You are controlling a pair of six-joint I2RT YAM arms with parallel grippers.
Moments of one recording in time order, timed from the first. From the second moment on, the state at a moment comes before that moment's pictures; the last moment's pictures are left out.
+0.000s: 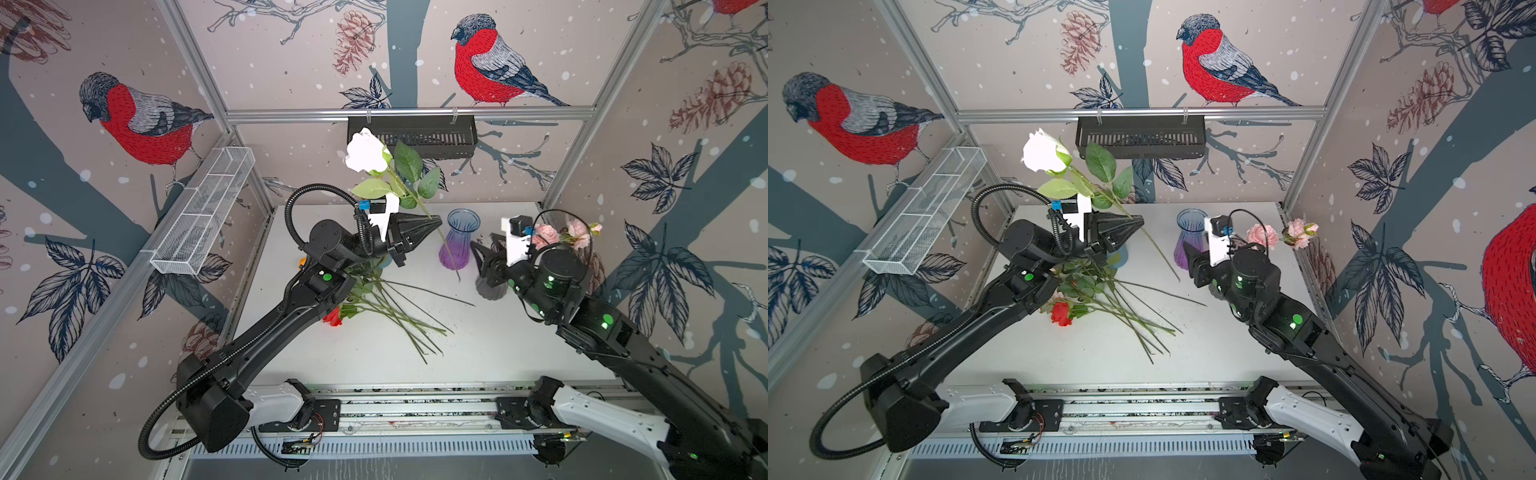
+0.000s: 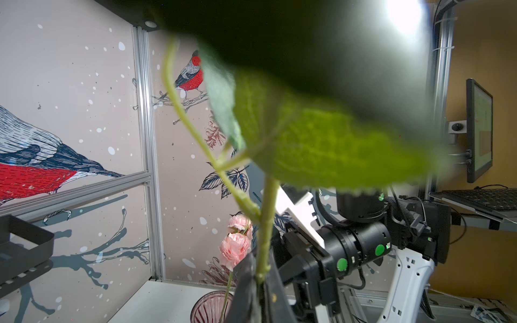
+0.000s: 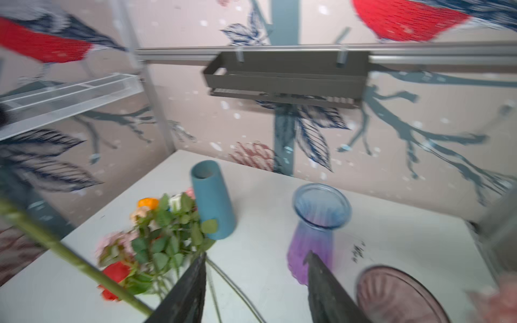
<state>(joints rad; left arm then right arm) -0.69 1.29 1.21 0.56 0.71 -0.28 0.74 0.85 1.11 -0.43 0.32 0.14</state>
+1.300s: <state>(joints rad) -0.91 1.99 2.02 0.16 0.54 0.02 0.54 0.63 1.17 -0.62 0.30 0.18</state>
